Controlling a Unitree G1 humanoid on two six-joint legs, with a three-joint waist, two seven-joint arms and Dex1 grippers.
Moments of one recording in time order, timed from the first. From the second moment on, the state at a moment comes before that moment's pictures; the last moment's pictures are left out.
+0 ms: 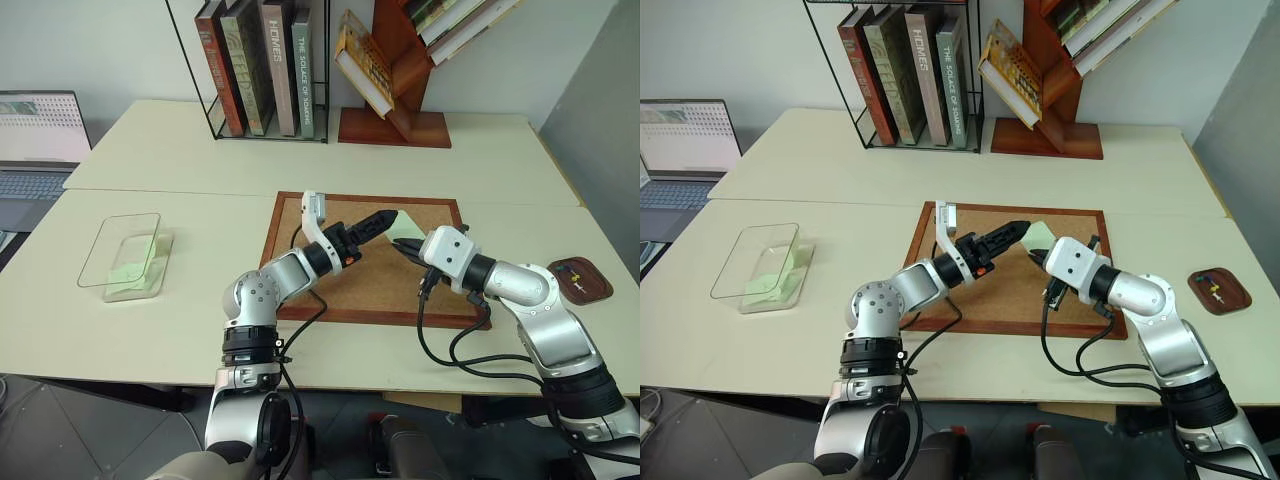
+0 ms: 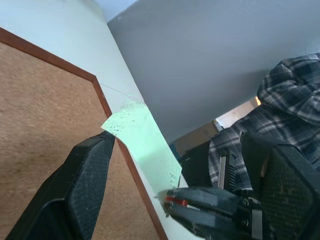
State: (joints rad) left arm -0.67 -0.08 0.26 0.19 -0.81 0.99 -0.43; right arm -0.38 -0.57 0.17 -0.22 -0.02 0.15 0.73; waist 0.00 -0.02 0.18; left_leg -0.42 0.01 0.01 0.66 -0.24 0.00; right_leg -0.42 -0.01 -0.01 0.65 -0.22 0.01
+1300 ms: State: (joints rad) left arm -0.67 -0.07 0.20 0.23 -0.80 0.95 -0.45; right arm -0.40 -0.57 0.17 -0.27 0.00 0.15 0.74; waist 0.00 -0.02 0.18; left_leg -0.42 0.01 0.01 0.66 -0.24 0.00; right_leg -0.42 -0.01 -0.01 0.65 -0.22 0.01
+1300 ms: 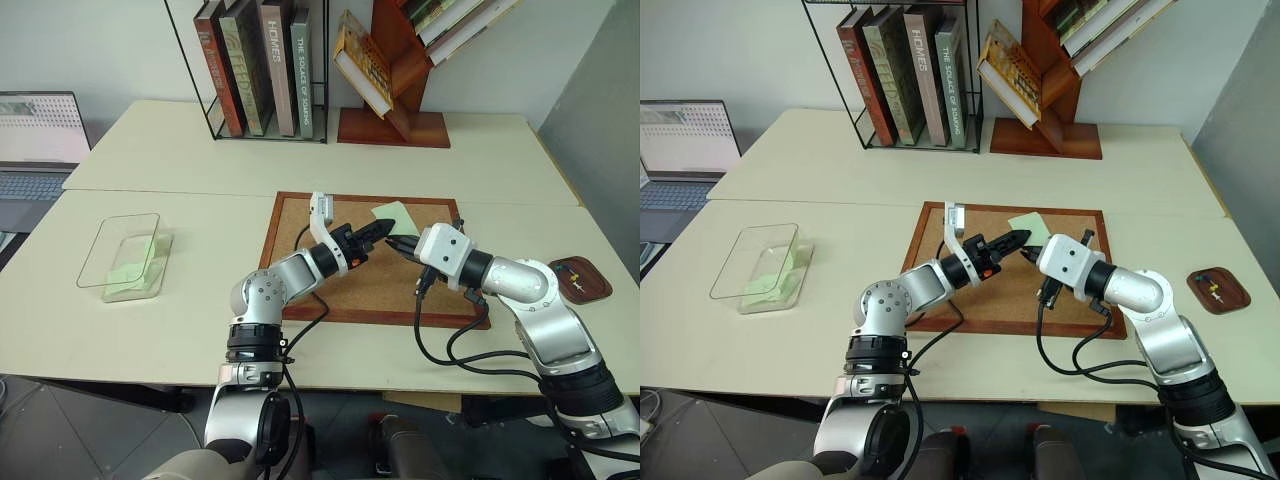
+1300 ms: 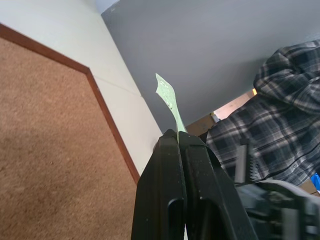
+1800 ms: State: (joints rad) left arm -0.63 -0.05 0.16 0.19 -0.77 0.91 -0.45; right arm -0.28 -0.59 -0.08 -0.44 0.17 0.38 0.68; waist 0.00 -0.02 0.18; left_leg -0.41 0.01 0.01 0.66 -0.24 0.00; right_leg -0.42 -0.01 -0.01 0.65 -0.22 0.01
